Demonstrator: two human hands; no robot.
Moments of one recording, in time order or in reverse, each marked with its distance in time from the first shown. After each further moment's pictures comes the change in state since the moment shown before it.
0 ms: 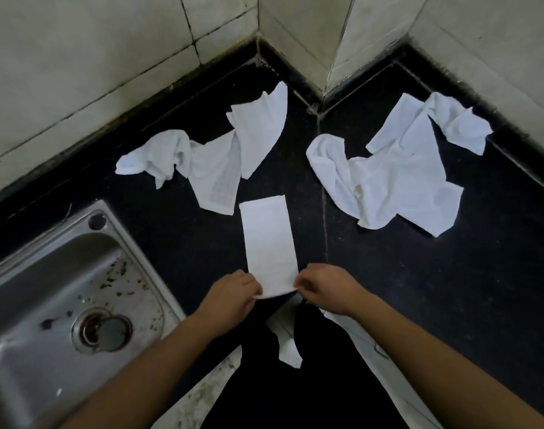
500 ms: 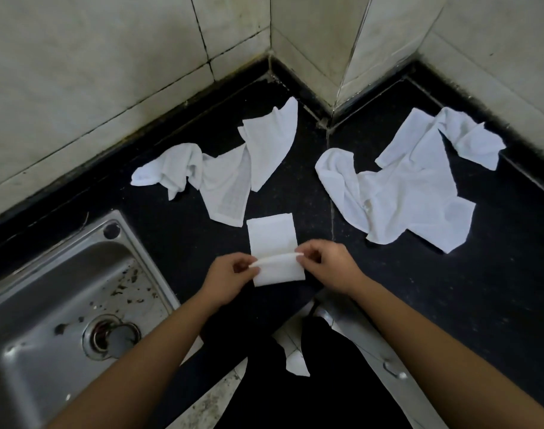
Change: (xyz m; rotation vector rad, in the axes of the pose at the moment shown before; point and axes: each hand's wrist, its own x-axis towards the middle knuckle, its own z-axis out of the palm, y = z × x) left_hand 0.036 -0.022 -0.034 -0.781 0.144 -0.694; right_hand 0.041 -0.001 -0.033 0.432 0.305 0.125
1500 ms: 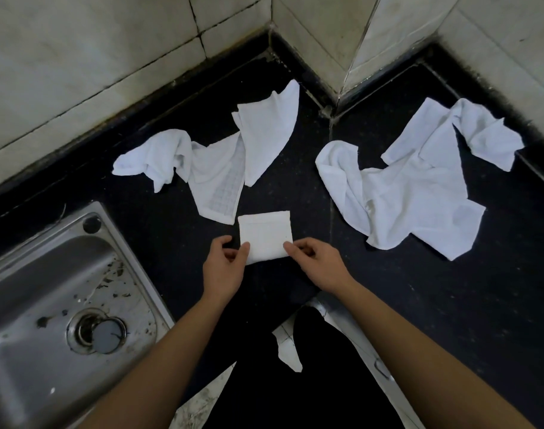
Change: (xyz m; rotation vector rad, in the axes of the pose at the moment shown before) left_hand 0.024 0.013 0.030 -0.096 0.365 -0.194; right_hand 0.025 0.007 0.016 0.292 0.016 0.256
